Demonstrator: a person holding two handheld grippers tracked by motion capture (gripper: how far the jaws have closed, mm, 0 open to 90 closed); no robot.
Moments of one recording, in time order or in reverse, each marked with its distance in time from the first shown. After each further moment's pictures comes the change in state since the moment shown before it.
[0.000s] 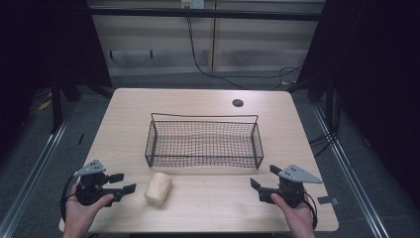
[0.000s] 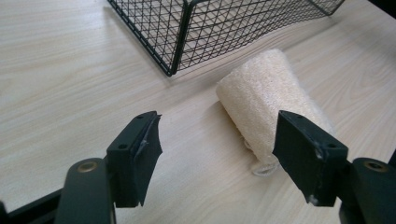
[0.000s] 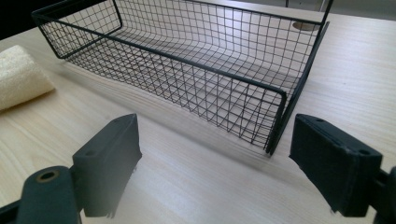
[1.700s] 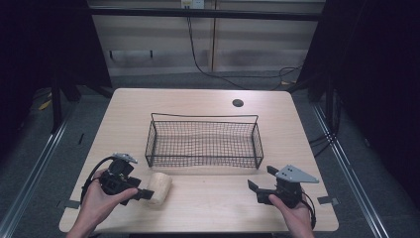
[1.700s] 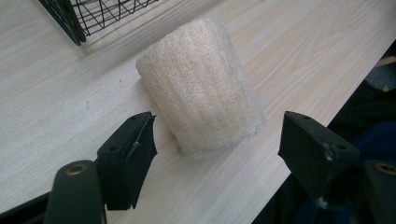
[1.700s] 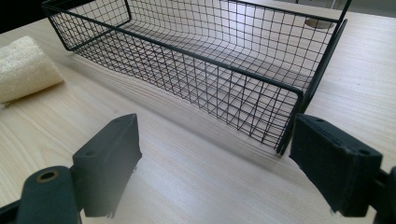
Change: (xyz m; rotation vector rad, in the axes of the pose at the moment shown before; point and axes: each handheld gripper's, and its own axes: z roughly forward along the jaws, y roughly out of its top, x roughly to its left) left arm -0.042 0.055 0.032 0.423 -0.085 0.003; right arm 0.004 0.001 0.002 0.016 0.025 -0.024
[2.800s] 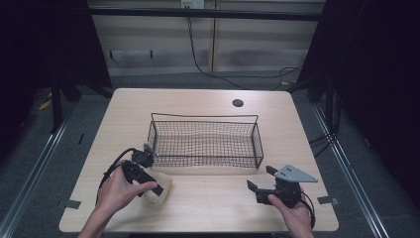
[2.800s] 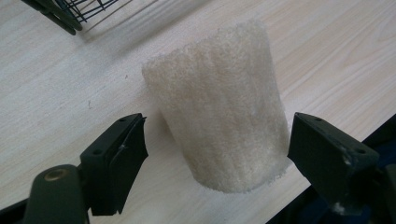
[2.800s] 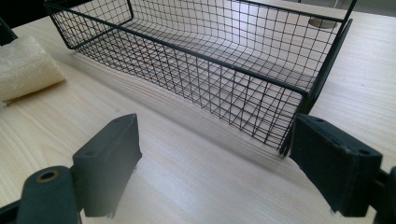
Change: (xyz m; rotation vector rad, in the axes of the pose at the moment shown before) left arm -0.006 0.044 0.034 0.256 0.117 -0.087; right arm 0.001 0.000 0.002 0.006 0.007 -0.009
